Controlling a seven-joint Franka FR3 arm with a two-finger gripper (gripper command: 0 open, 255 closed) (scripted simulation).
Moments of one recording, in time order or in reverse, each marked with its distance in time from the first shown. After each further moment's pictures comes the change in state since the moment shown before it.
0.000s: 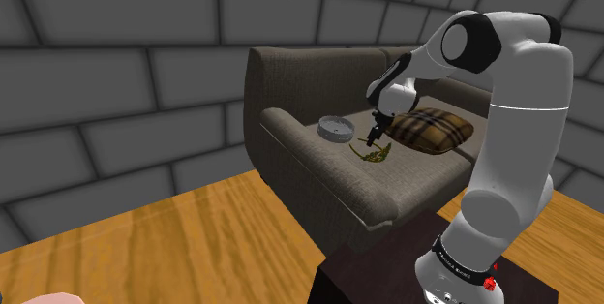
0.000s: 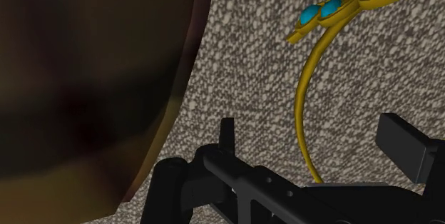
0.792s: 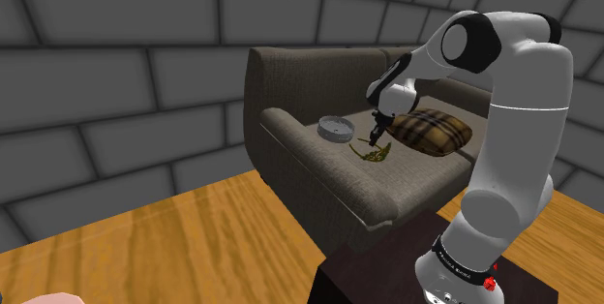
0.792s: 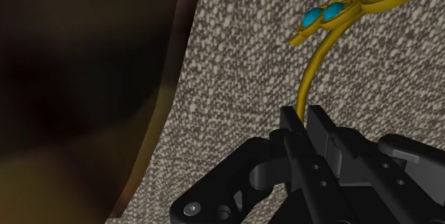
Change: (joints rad) arm -0.001 0.000 -0.001 -0.002 0.000 0.001 0.000
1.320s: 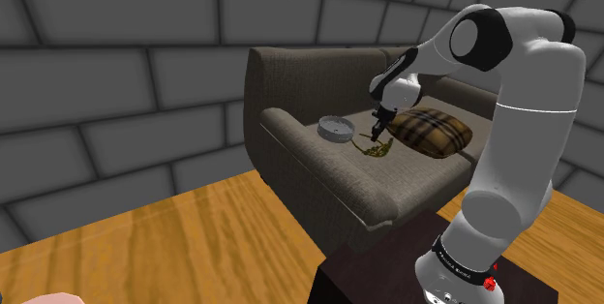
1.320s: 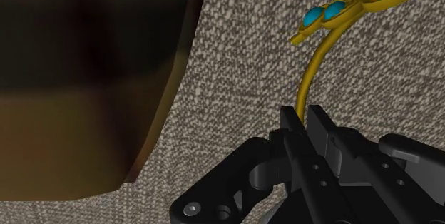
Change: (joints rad) arm 0.020 -0.055 -0.029 0.002 -0.055 -0.048 0.040
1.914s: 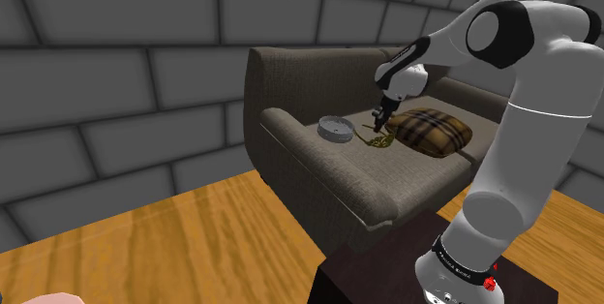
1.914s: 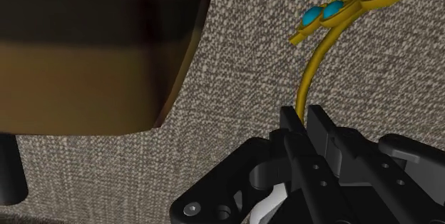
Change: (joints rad) arm 0.027 -0.095 -0.037 0.021 -0.095 -0.097 0.072
